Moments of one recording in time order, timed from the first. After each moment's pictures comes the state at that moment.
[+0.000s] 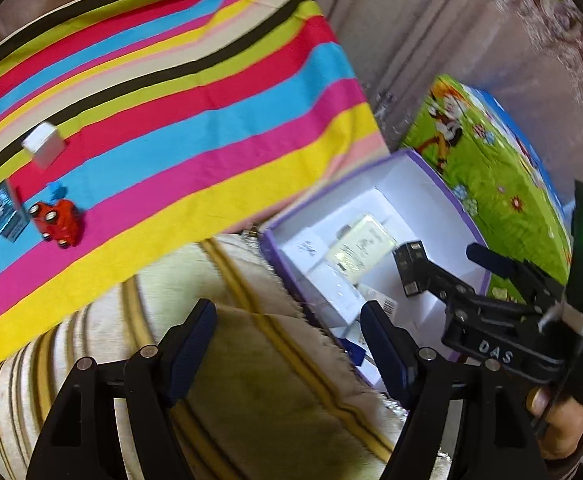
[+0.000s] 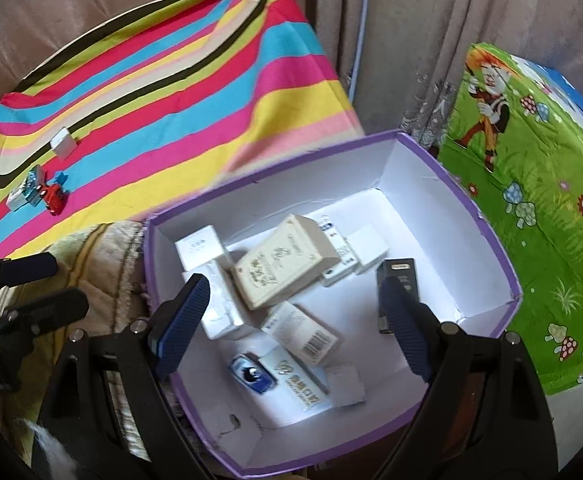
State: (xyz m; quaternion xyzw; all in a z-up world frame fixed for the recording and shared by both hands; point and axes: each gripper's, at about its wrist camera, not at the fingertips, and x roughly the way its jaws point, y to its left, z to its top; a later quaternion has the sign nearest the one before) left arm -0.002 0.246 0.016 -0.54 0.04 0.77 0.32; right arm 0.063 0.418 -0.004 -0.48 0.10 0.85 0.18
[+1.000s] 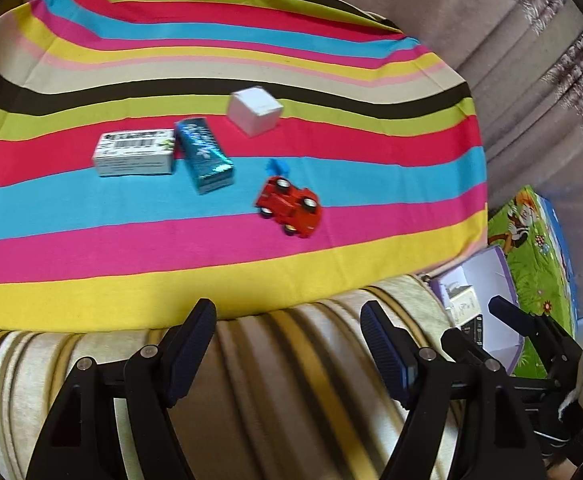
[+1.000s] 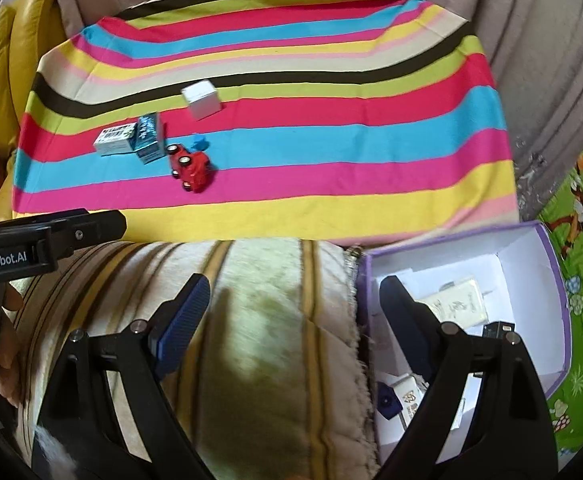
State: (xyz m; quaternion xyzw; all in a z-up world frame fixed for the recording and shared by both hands) left arm -0.060 0.069 0.004 -0.55 -0.08 0.81 0.19; right arm -0.012 0.260 0.005 -0.50 0.00 0.87 0.03
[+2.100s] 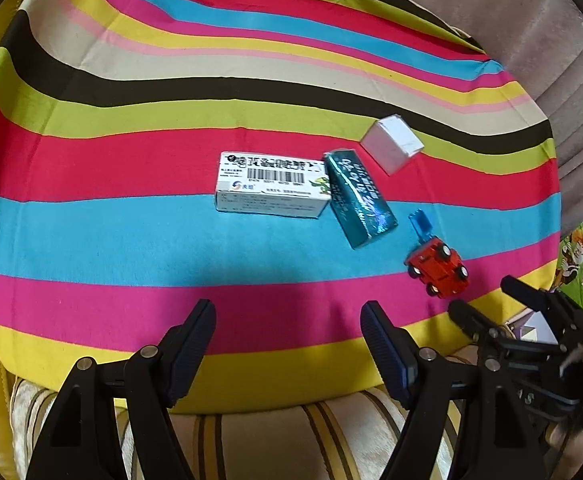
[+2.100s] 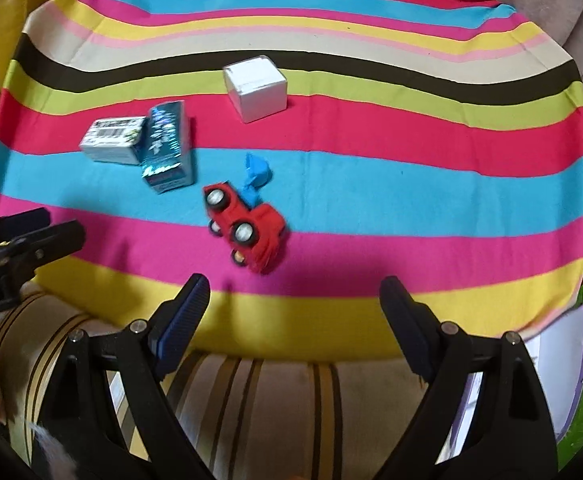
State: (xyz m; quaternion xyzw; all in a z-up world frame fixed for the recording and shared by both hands) left arm -0.127 -0.009 -0.026 -0.57 -0.08 0.81 0.10; right arm -0.134 0.195 -0.044 -0.55 -0.04 0.83 0.00
